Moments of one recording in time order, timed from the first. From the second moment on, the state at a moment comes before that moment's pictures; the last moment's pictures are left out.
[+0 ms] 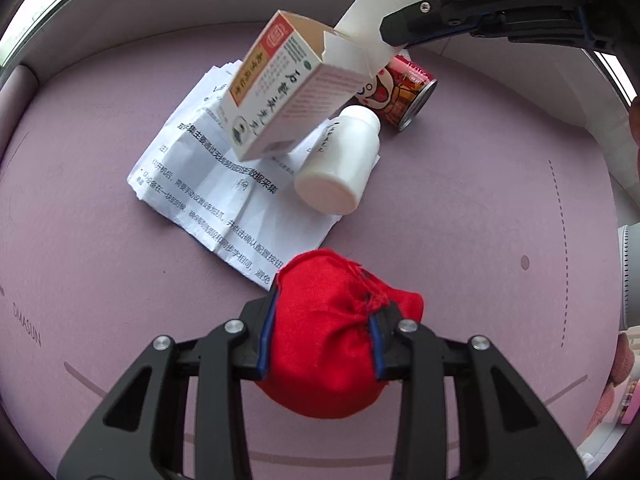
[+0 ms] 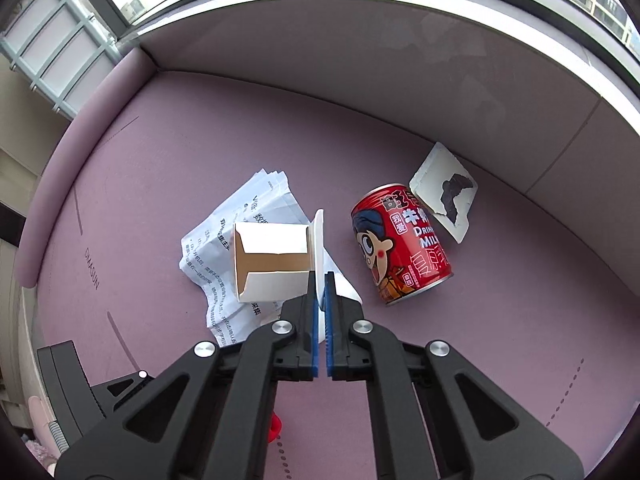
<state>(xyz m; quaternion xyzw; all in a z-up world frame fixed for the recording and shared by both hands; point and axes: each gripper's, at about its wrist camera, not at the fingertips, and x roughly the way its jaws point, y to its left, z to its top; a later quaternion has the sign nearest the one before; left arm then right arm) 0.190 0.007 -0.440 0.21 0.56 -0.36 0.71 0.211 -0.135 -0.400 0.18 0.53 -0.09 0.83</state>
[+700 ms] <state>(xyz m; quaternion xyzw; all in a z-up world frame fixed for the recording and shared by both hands) 0.226 0.056 -0.217 0.22 0.56 -0.35 0.72 0.187 -0.108 -0.213 0.15 0.53 -0.10 0.83</state>
